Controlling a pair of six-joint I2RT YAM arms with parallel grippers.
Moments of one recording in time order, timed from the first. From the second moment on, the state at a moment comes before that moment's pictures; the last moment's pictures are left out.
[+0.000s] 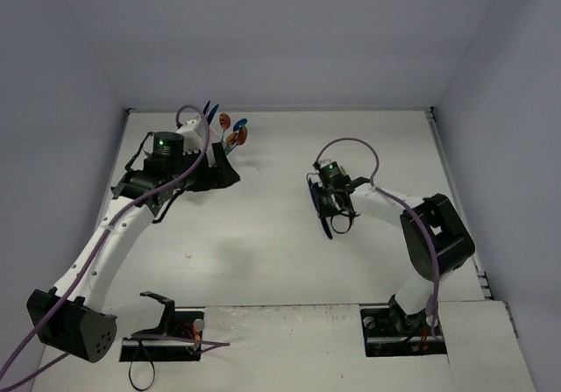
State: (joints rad) left arm -0.29 1.16 1.18 -0.65 0.29 -0.44; right arm 0.49 1.69 0.93 -0.29 0.06 0.30
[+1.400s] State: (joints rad) left arm -0.56 1.31 1.10 -0.12 0.32 -0.69; right arm 0.73 1.26 1.01 -0.21 -0.20 0.22
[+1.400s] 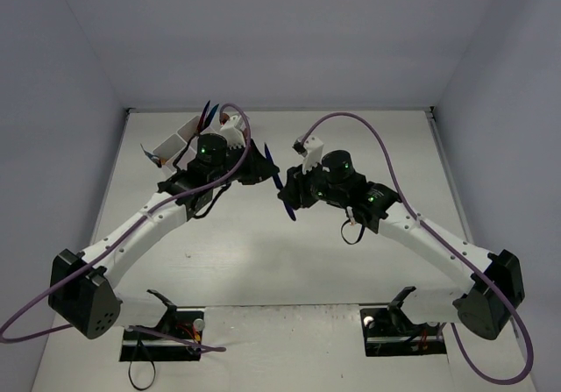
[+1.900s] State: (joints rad) left arm -0.38 1.38 1.42 -0.41 0.05 -0.38; right arm 0.57 1.23 0.98 -0.22 -0.12 0.21
